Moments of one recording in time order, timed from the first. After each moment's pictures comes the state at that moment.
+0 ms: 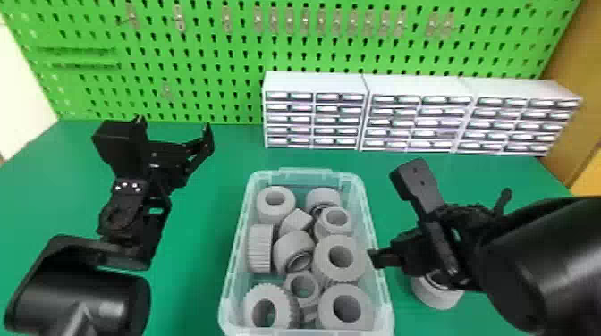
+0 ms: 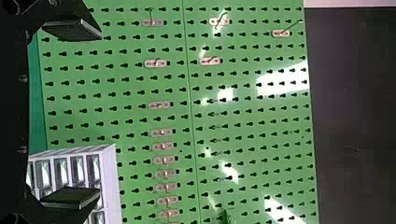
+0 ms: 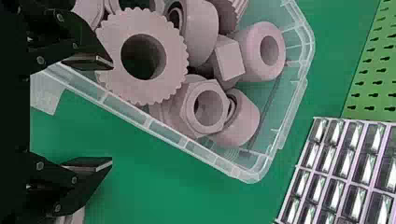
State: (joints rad) left arm -0.06 0.17 -0.10 -1.78 0.07 0.02 0.07; right arm -0.20 -0.29 0.30 -2.17 -0.07 1.57 0.27
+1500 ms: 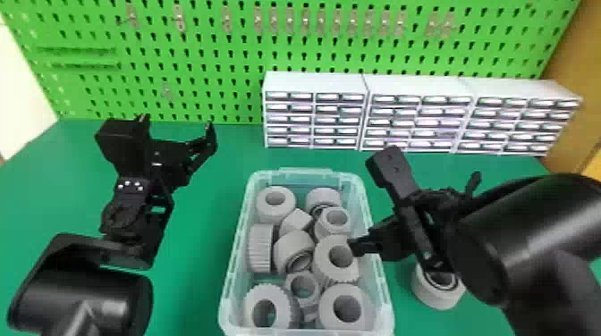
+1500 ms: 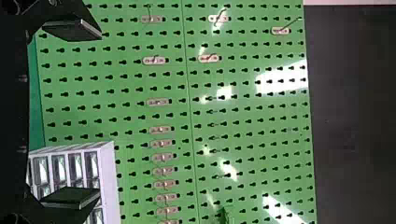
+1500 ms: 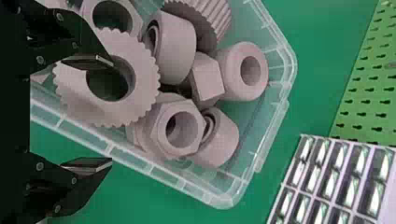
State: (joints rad) left arm -0.06 0.17 -0.11 -1.78 0.07 0.02 0.08; right arm -0.30 -0.24 0.37 -2.08 -0.08 1.57 0.27
